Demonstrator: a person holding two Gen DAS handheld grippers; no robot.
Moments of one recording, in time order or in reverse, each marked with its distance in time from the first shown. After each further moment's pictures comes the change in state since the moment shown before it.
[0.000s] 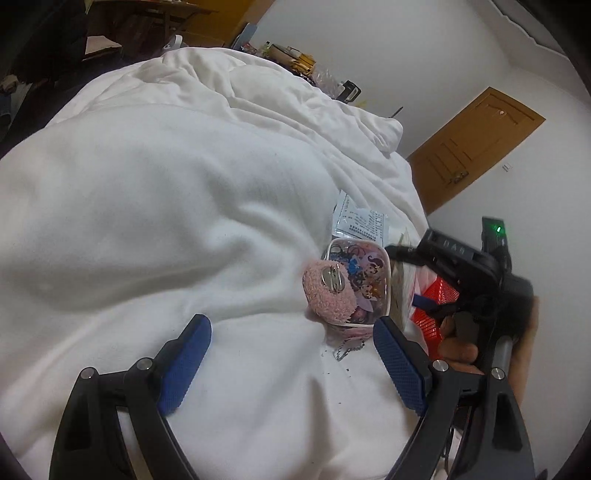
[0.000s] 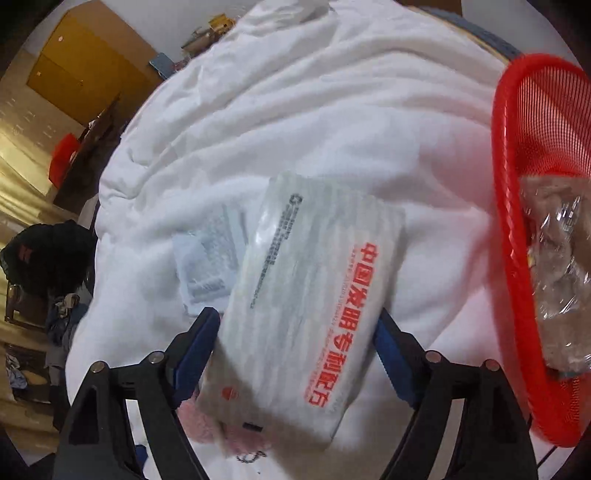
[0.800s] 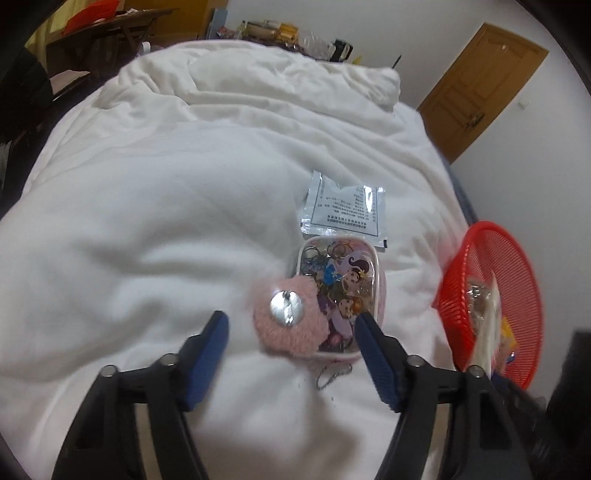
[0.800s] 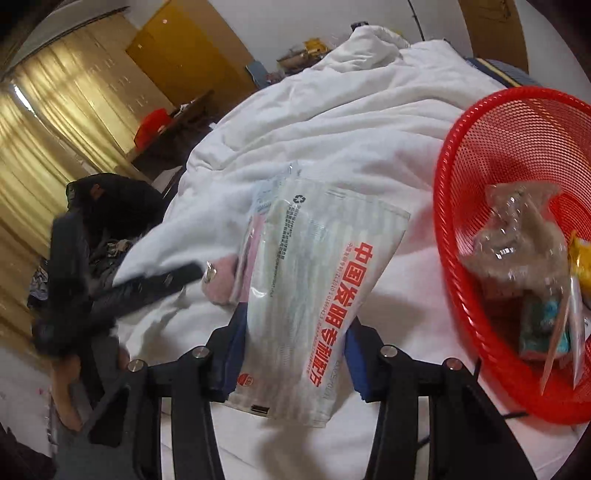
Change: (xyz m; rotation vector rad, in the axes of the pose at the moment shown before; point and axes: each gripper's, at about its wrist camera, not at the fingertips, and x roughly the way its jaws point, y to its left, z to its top) left arm 0.054 -0.069 0.031 0.177 0.142 0.170; right arm -0.102 -0.050 -0.094 -0.294 -0.140 0.219
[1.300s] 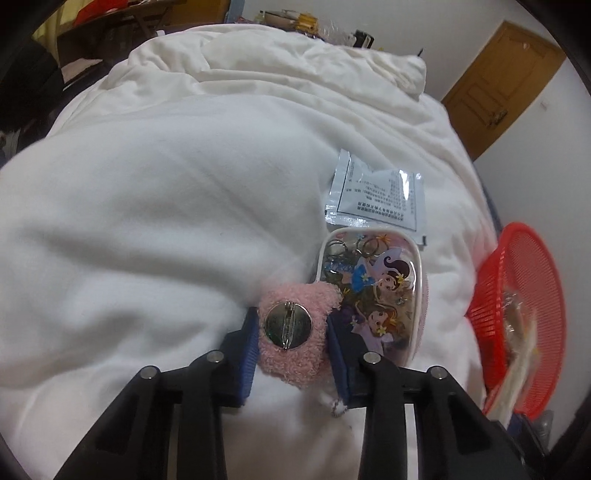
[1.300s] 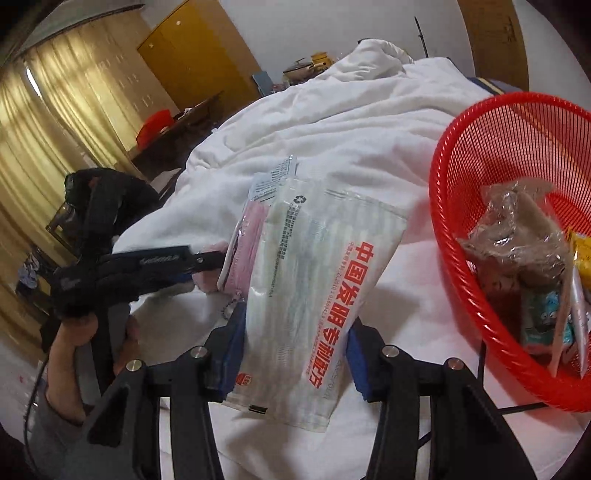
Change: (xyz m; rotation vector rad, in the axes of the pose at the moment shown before) left arm 0.029 0.011 -0.007 -0.060 0.004 0.050; right arm 0.005 0.000 -0.024 -0.045 -0.054 -0.016
